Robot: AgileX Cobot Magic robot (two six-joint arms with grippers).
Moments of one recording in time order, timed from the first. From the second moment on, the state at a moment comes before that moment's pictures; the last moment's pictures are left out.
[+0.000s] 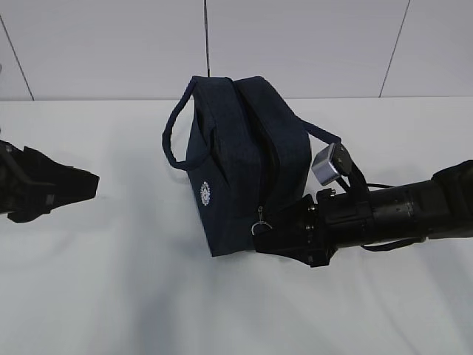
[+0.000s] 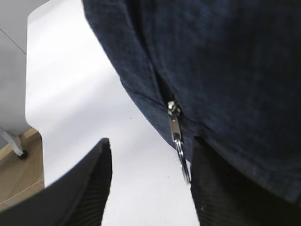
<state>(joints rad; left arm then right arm) -0.38 1.11 -0.63 -0.84 0.37 0.71 0.19 2.03 -0.84 1.76 1.03 -2.31</state>
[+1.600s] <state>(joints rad) -0.38 1.11 -0.63 -0.84 0.37 0.71 0.19 2.08 -0.85 1.81 1.09 -2.30</state>
